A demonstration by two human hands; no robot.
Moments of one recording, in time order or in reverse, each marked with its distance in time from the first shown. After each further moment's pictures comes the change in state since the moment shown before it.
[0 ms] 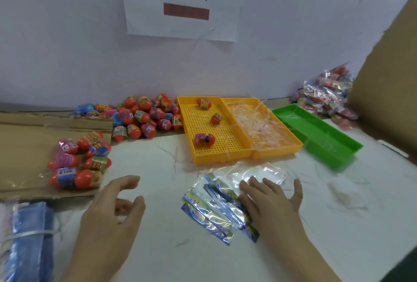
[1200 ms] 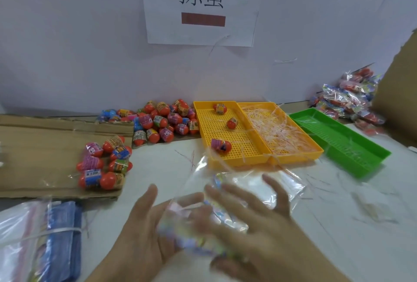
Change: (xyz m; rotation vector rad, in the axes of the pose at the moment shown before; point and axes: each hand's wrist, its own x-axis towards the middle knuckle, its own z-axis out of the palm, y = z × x) left_hand 0.001 0.016 -0.001 -0.999 -0.753 -0.580; right_hand -0.012 -0.055 -0.066 0.156 0.187 -0.663
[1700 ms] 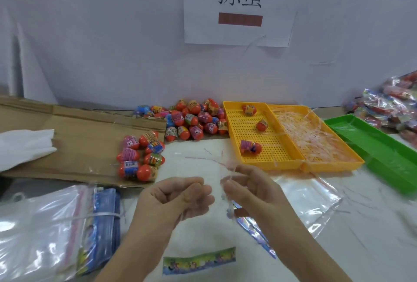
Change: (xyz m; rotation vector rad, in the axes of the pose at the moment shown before) left_hand -0.009 0.016 -0.001 0.198 0.357 0.511; right_hand 0.049 -0.012 0.036 1.452 -0.001 0.803
